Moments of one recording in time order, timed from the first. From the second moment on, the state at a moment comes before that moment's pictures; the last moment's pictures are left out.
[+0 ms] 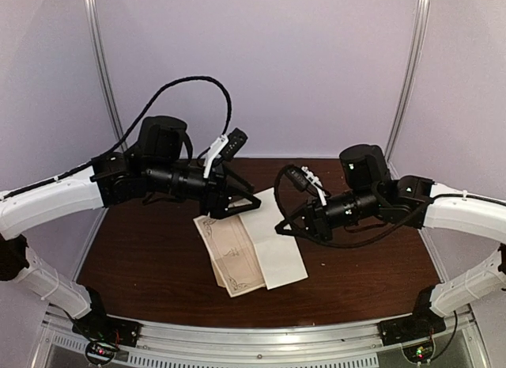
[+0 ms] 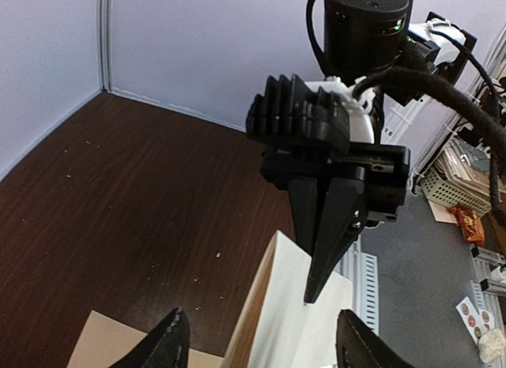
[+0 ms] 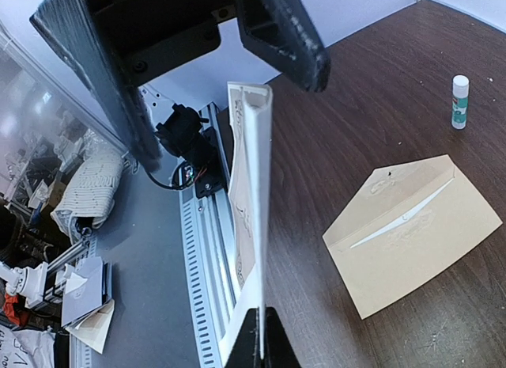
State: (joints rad) left arm -0.94 1.36 1.25 -0.28 0.50 -0.08; right arm 0.93 1.24 1.03 -0.27 -0.57 0.27
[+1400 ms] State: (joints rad) left arm -0.90 1.26 1.25 -0.38 0.37 -0.03; right arm 0.94 1.22 0.96 -0.24 -0.56 0.30
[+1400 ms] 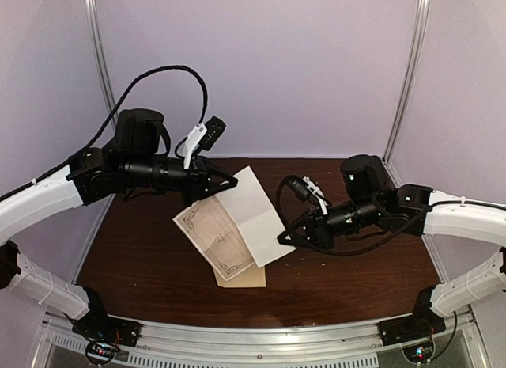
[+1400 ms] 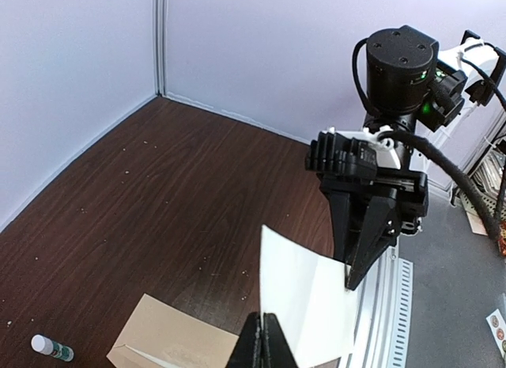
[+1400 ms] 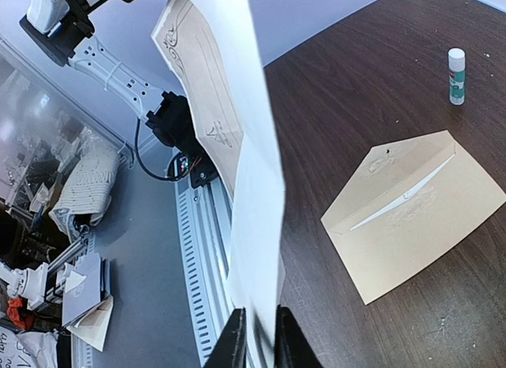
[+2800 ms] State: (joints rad) left arm -0.89 1.26 1.27 -0.43 0.54 0.00; right arm 0.95 1.39 1.10 -0.11 -0.65 0.30
